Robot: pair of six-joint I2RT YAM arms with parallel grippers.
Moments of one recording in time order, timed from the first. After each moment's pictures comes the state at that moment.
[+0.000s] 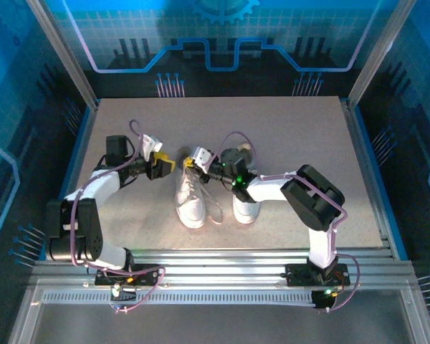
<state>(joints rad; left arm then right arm) 0.09 1.46 0.79 -0.09 0.92 0.36 0.76 1.92 0.99 0.78 -0.32 -0.28</state>
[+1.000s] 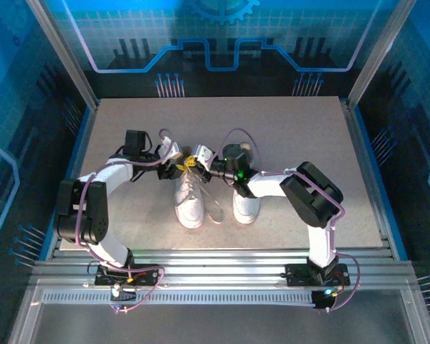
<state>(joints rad) -0.04 1.62 0.92 -0.18 0.86 0.81 0.72 1.95 1.03 0.75 -0.45 -0.27</state>
